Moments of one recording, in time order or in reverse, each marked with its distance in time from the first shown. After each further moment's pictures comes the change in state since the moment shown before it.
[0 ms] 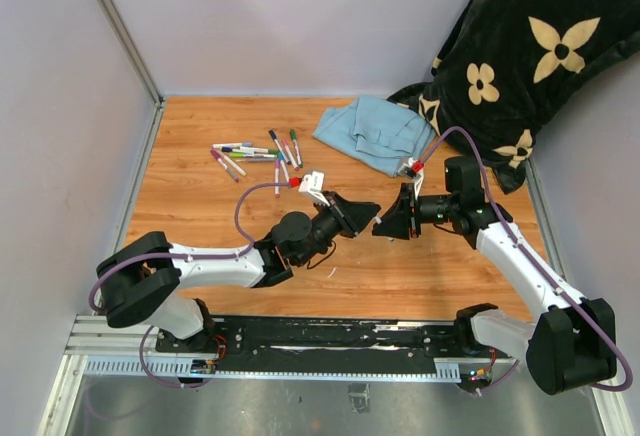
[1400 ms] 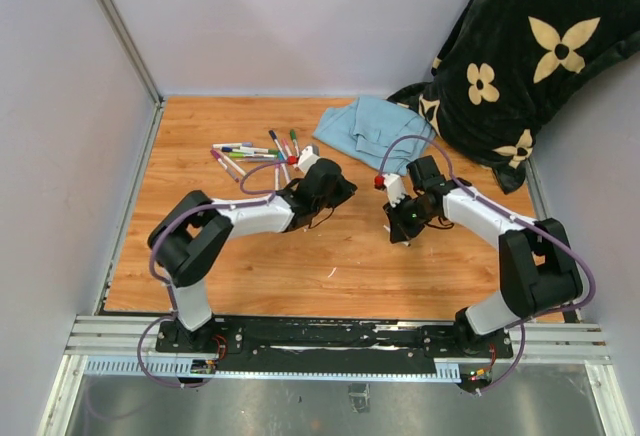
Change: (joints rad) left arm 0.296 0.312 0.350 -0.639 0.027 -0.290; right arm 0.094 0.383 0.133 -0.296 0.695 -0.241
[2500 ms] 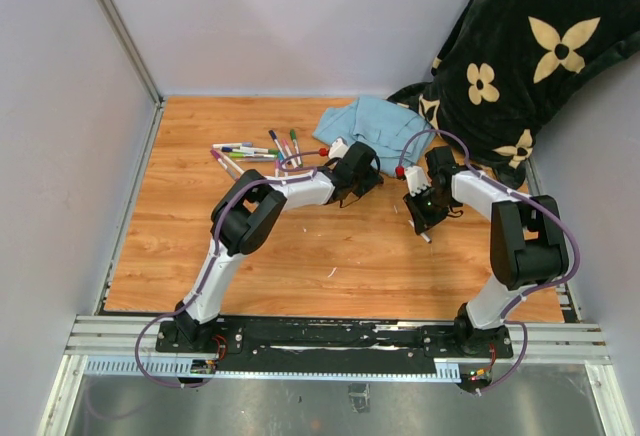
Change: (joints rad) left arm 0.013 0.507 0.594 -0.273 0.072 -0.135; right arm -0.180 0.186 0.123 -0.077 0.221 -0.051
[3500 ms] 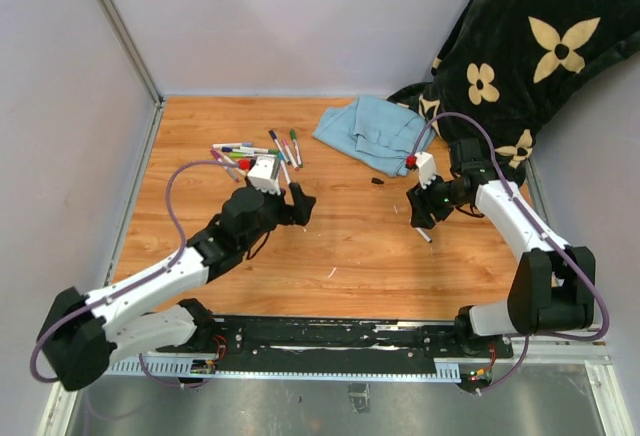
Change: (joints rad) left arm 0.024 -1.182 -0.931 0.195 -0.048 0.868; right arm -0.055 -0.268 0.002 -0.096 -0.230 -0.147
